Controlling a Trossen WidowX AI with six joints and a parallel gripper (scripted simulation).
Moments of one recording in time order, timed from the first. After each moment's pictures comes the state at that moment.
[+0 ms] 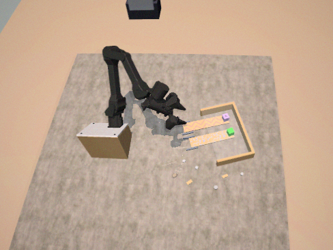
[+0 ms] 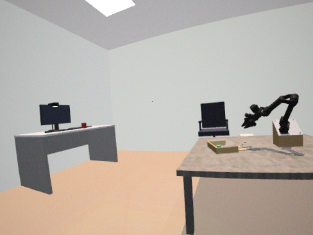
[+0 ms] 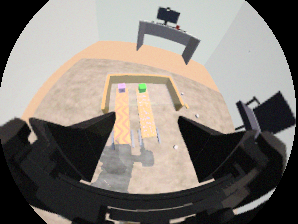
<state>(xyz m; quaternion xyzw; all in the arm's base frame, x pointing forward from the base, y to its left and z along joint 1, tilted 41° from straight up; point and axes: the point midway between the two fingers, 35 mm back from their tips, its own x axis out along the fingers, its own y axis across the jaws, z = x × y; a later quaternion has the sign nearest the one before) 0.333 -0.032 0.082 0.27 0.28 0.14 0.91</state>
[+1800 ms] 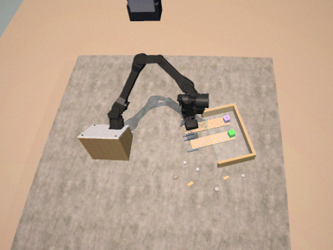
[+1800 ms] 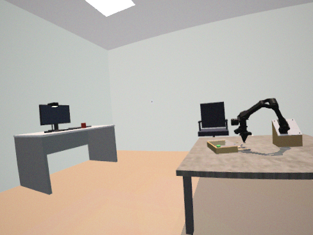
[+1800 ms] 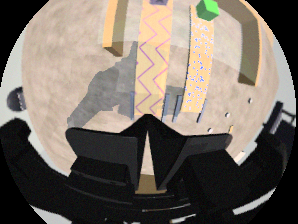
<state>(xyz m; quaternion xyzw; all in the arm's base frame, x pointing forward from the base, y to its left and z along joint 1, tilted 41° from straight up) 0.361 0.091 0.037 0.15 0.61 0.34 0.70</state>
